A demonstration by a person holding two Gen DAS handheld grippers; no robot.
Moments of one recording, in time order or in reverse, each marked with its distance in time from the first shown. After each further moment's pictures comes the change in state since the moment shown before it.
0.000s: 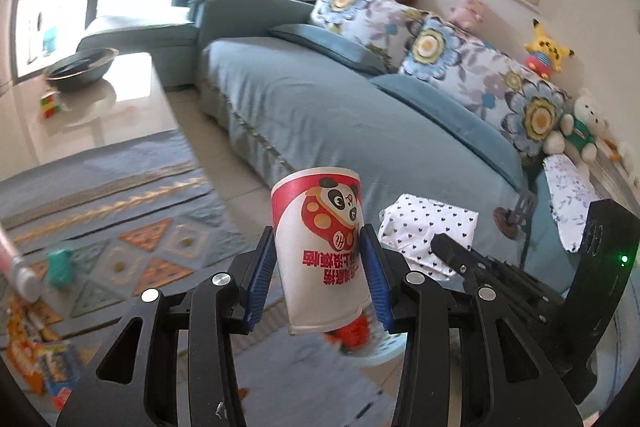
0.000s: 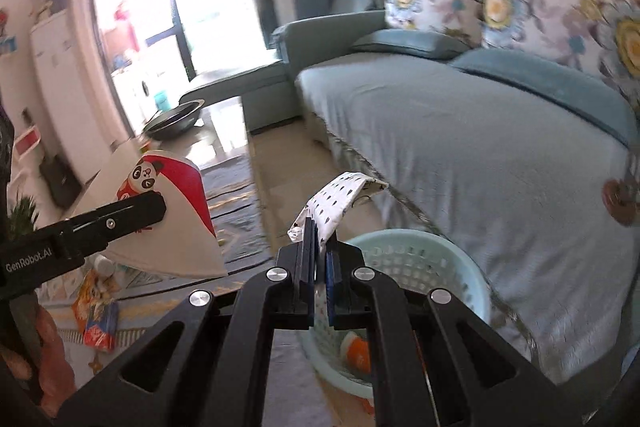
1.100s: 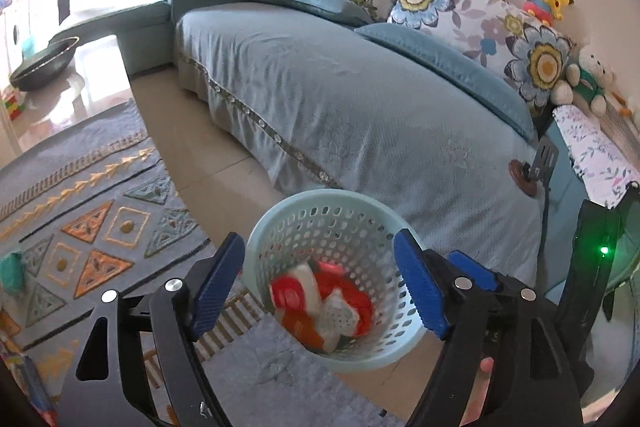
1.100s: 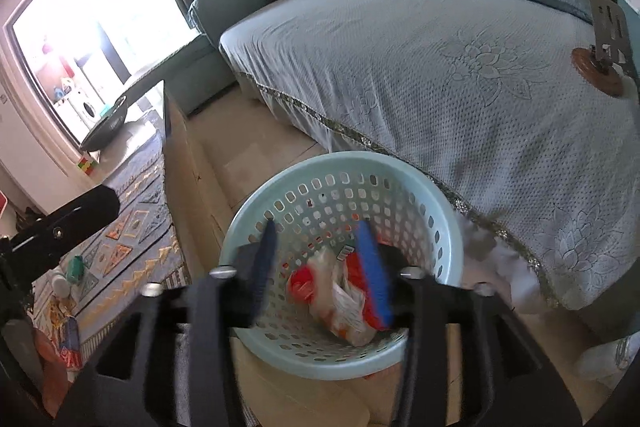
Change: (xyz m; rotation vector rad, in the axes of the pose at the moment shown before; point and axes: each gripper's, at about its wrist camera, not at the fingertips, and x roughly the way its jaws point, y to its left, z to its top) left arm 0.085 -0.020 -0.028 0.075 0.117 0.004; right arm 0.052 -0.077 -0.052 0.191 0.118 -0.141
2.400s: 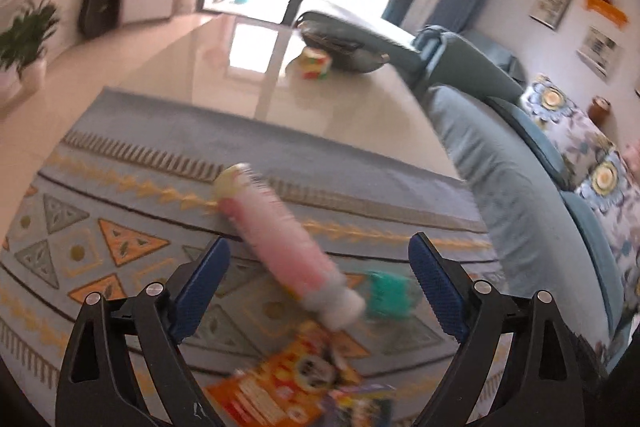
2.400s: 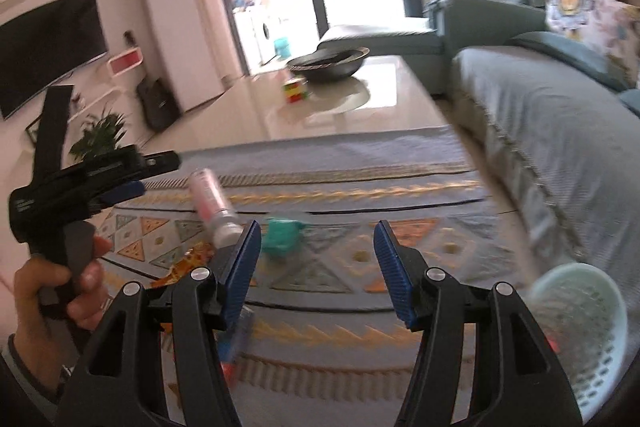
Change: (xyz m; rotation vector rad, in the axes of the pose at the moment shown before) left arm -0.192 0.347 -0.051 -0.610 -0.204 0.456; right arm 0.011 0.346 -0.059 -0.594 0.037 0.478
